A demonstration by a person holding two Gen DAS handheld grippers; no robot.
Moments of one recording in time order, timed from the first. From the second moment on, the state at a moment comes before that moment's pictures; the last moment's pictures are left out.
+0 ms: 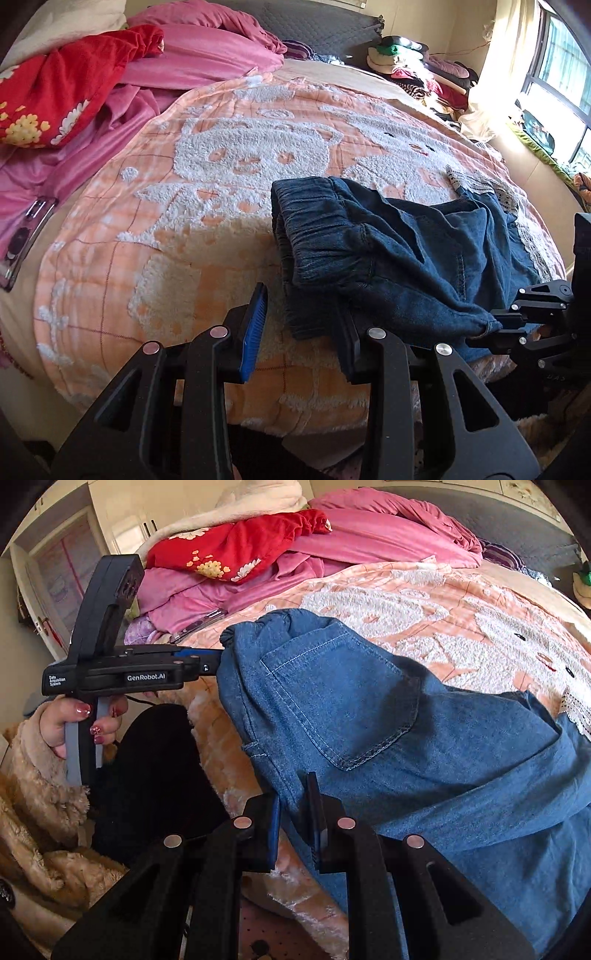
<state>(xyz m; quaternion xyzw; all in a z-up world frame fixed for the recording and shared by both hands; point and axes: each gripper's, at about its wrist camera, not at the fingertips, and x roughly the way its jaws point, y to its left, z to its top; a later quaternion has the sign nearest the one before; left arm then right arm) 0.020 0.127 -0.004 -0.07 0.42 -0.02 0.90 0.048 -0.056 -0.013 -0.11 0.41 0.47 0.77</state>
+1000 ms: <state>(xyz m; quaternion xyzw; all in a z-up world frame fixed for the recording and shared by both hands) 0.040 0.060 -0.030 -0.01 0.47 -0.05 0.88 0.048 -0.084 -0.003 -0.05 0.40 0.43 0.81</state>
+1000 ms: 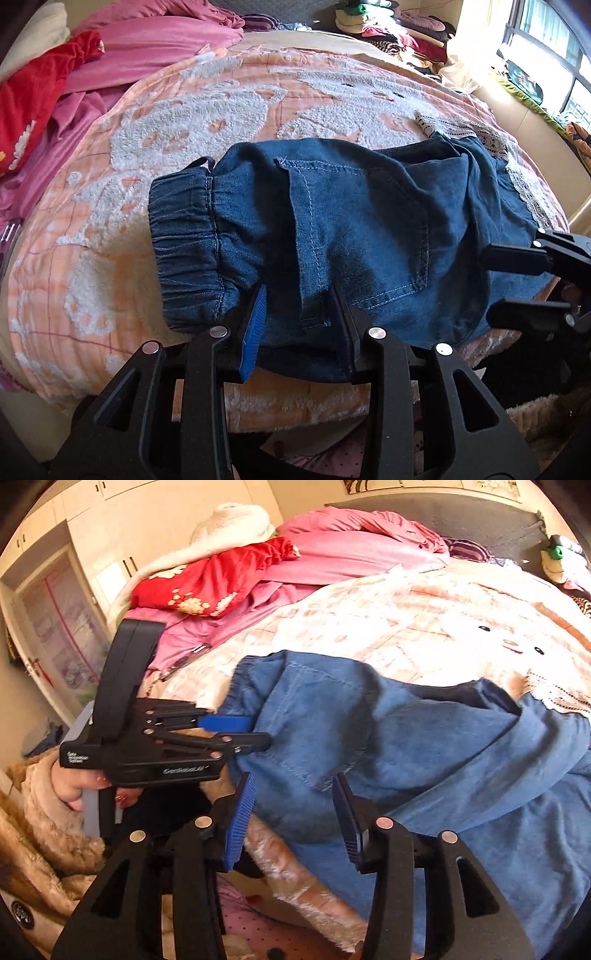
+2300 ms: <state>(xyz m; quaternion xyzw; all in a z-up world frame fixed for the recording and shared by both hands) 0.068 -0.060 0.000 -0.03 0.47 -0.21 0.86 0.142 -0.199 0.041 0.00 0.38 0.22 0.90</state>
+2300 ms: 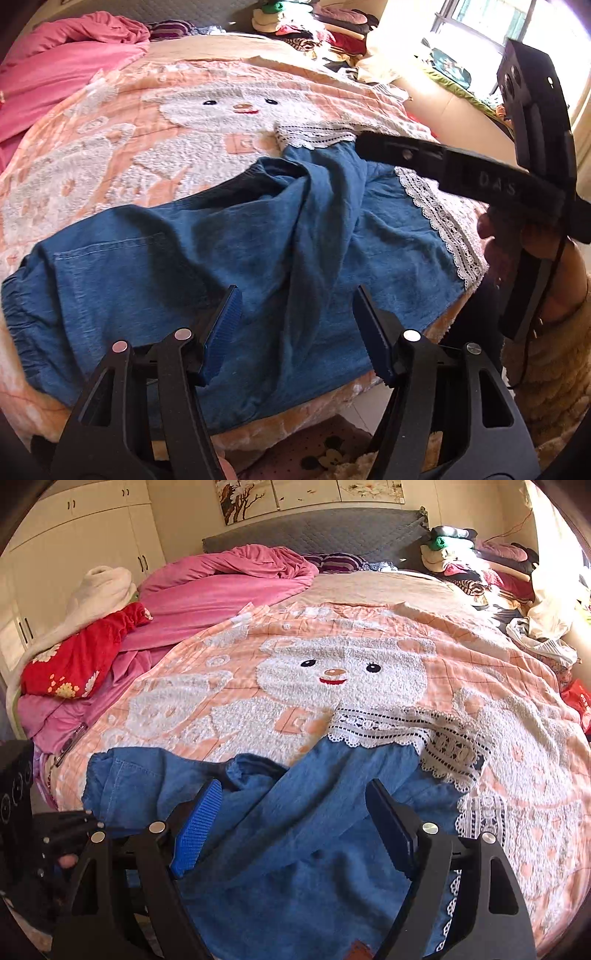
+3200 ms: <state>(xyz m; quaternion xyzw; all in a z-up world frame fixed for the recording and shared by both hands) 0.110 -0.080 -0.038 -0.06 0.50 -0.22 0.83 0.317 -0.180 -0.040 -0.05 0.48 0.14 0.86</state>
